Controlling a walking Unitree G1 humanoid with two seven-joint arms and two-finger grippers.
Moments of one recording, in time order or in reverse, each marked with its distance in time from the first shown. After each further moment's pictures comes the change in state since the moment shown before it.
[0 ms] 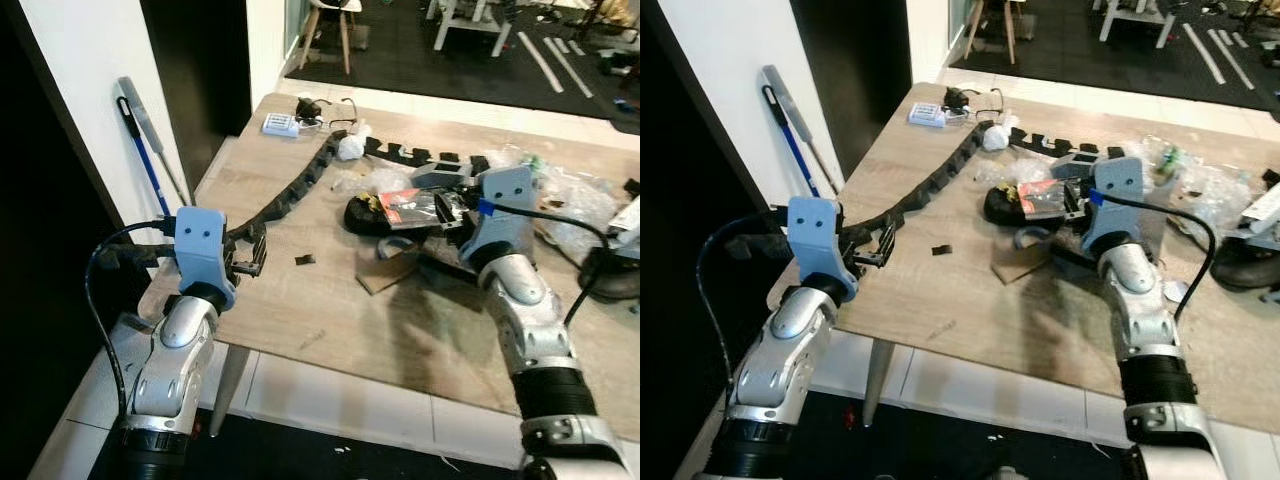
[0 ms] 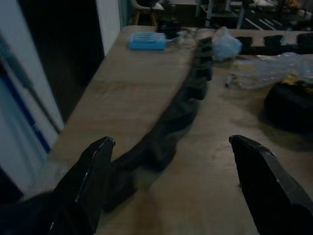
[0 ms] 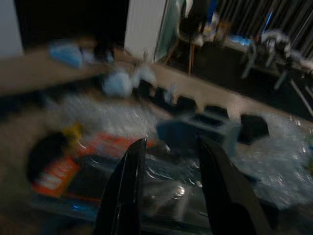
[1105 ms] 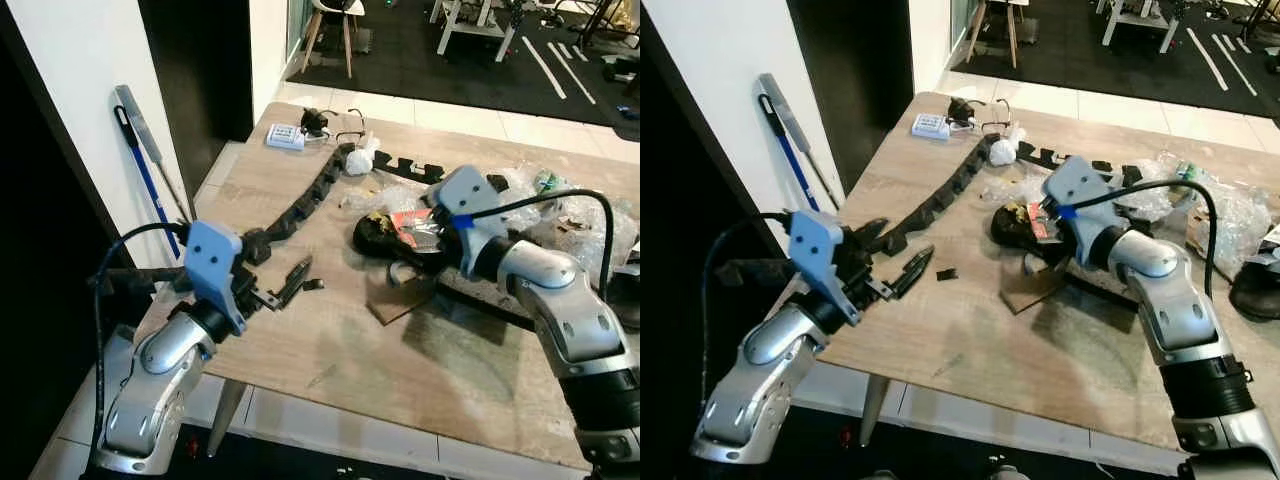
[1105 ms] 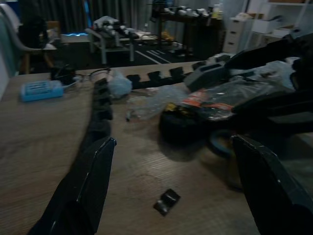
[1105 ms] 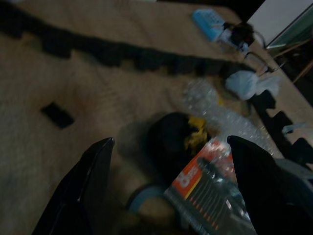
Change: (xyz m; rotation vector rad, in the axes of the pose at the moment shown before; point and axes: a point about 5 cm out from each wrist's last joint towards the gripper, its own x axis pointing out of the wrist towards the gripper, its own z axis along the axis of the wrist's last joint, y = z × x) left arm -0.037 -0.028 0.024 -0.001 -0.114 -0.488; right arm -0.024 0.022 0.035 -0.254 0.149 0.577
